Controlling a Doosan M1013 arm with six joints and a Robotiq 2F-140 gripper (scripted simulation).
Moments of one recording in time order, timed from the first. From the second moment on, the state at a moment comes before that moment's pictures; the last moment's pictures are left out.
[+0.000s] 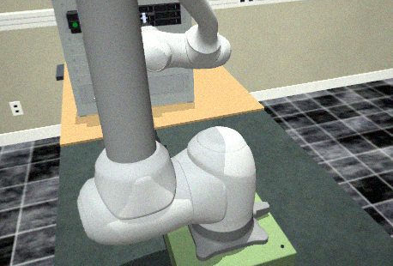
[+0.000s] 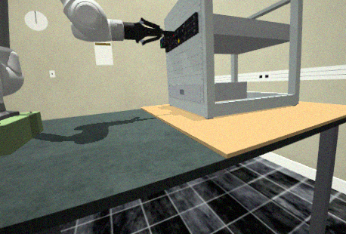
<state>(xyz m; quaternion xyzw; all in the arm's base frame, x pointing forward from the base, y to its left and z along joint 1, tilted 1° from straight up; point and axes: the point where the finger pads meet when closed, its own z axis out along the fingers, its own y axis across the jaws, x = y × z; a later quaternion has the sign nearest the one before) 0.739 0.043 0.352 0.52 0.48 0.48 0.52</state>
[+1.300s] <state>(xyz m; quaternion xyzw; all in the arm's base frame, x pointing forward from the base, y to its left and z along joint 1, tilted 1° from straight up) 0.758 0.041 0.352 0.52 0.48 0.48 0.52</state>
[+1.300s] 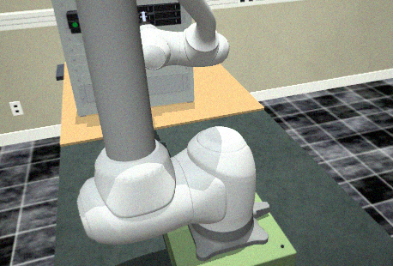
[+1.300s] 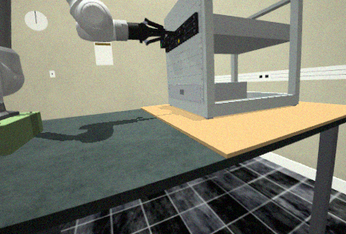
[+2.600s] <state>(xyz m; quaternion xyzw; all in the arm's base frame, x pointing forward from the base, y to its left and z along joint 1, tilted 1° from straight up) 0.771 0.041 0.353 0.52 0.48 0.48 0.52</state>
